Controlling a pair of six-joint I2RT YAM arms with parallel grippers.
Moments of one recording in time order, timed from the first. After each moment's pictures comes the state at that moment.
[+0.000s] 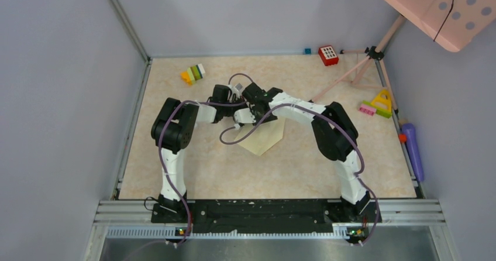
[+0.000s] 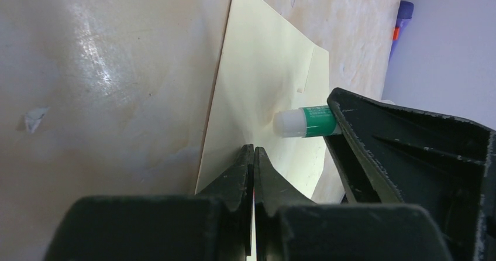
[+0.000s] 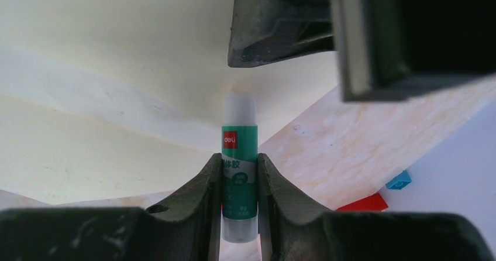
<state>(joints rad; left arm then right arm) -0.35 2.10 1.12 0.26 0.73 -0.74 0.78 2.13 1.67 -0.78 0.22 -1.14</state>
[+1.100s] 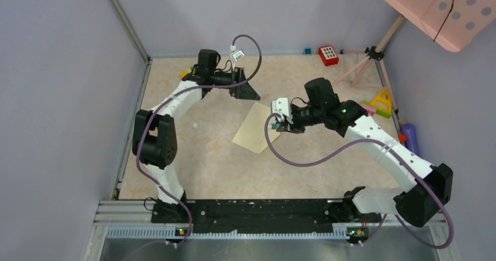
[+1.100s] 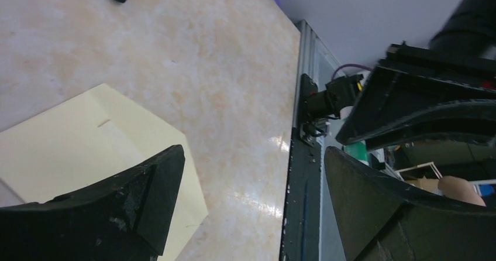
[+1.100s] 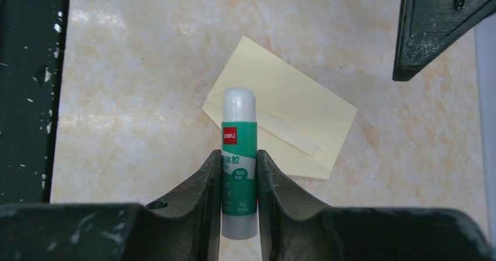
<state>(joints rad) -0.29 1.85 1.46 -0.19 1.17 -0.27 0.61 1.25 1.17 -0.67 -0.61 -0.86</state>
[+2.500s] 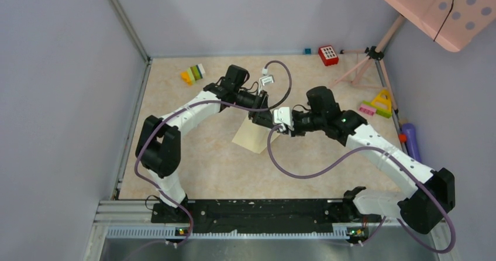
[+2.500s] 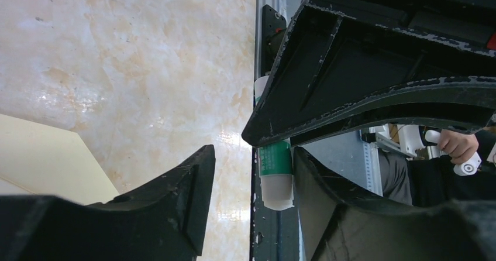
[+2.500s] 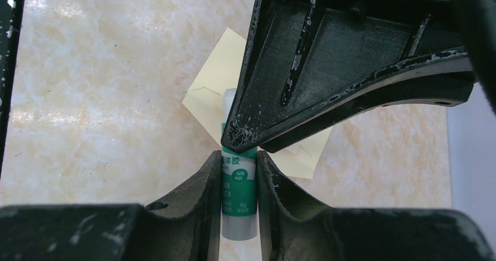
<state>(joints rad) -0.55 1.78 1.40 -0.40 1.19 -0.08 0.62 1.18 1.01 -0.52 -0.61 -0.91</state>
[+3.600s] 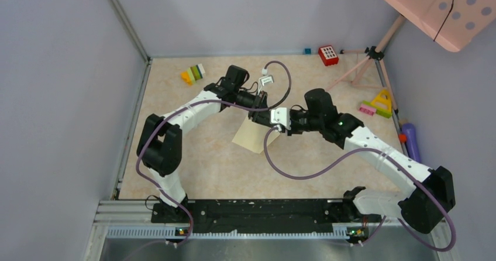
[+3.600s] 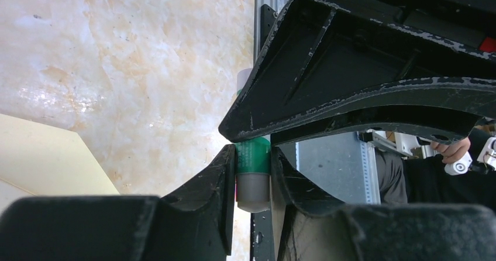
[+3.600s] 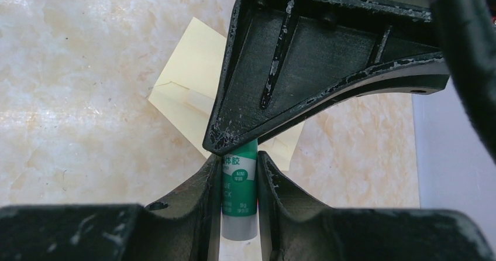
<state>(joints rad) -0.54 1.79 1.40 -0.39 1.21 -0.08 0.65 1.18 0.96 -0.39 -0.48 -0.90</state>
